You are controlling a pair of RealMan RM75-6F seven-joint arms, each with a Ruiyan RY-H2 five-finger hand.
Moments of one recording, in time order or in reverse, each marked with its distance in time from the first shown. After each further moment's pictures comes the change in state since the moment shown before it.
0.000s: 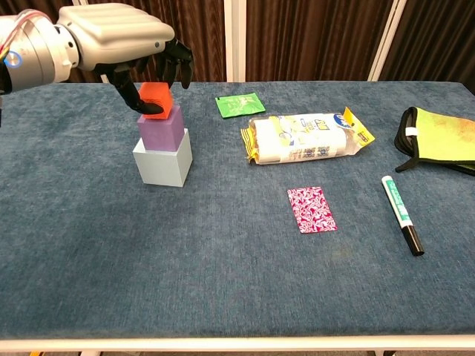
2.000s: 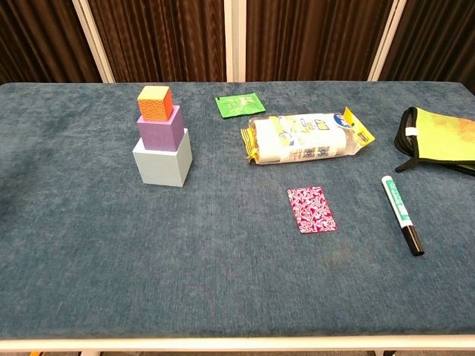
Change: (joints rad) left arm 0.529 0.167 0.275 0.062 0.224 0.541 -0.176; right arm 0.006 0.005 0.001 -0.003 0.016 -0.015 0.000
